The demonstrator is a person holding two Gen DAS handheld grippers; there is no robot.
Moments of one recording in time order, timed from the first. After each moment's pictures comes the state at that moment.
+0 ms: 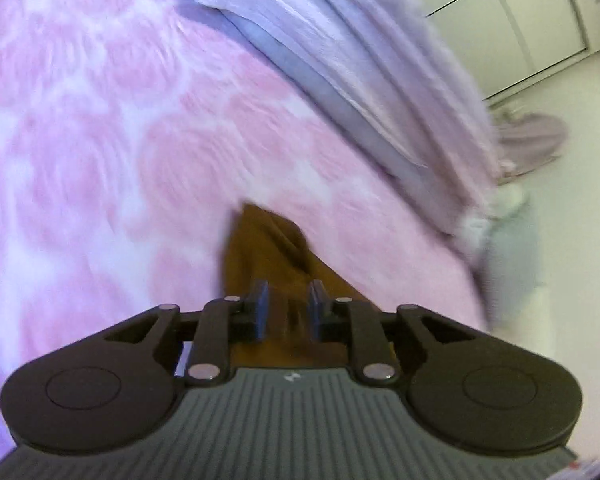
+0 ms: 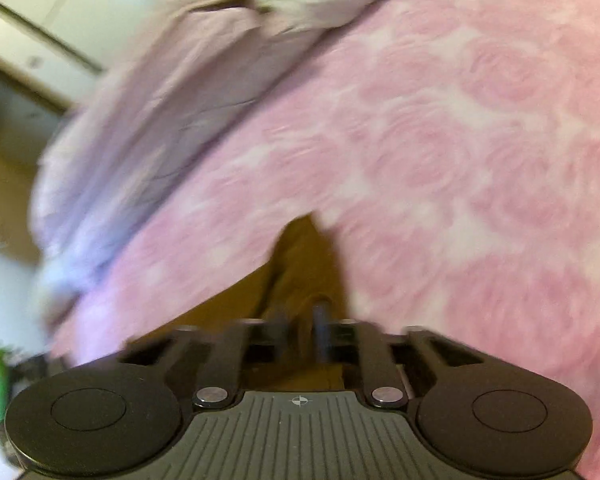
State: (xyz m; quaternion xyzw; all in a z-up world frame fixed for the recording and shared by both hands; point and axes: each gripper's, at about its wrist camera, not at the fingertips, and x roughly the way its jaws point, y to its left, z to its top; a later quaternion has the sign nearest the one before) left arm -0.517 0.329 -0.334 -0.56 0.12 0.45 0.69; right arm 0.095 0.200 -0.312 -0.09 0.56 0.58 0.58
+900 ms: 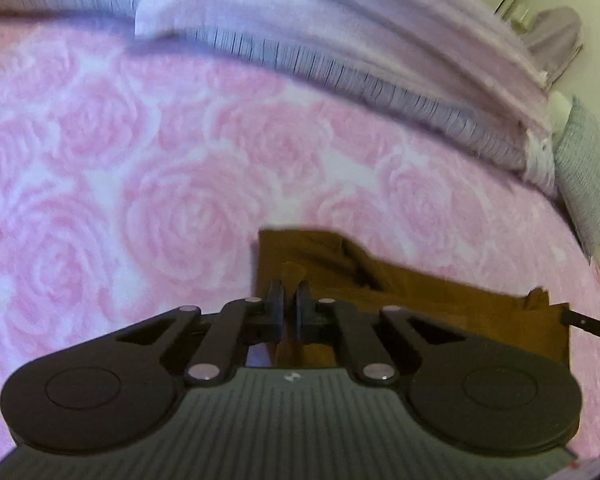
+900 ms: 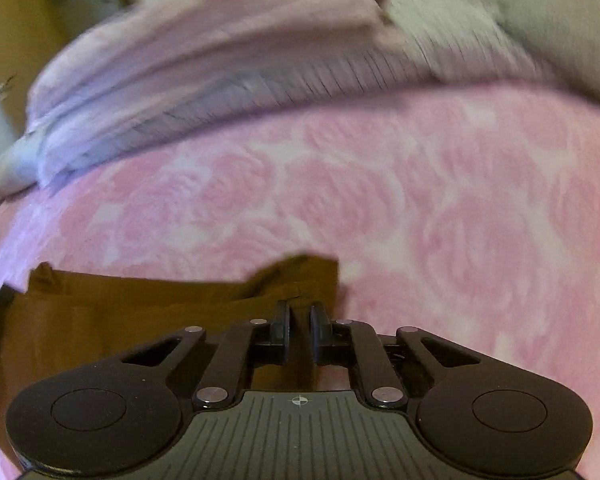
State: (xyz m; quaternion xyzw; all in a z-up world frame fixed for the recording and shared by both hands) left arm -0.455 0.351 -0.349 -0.40 0.24 0.50 0.73; right arm 0.040 0.243 -0.354 -0.23 0.35 0.70 0.57
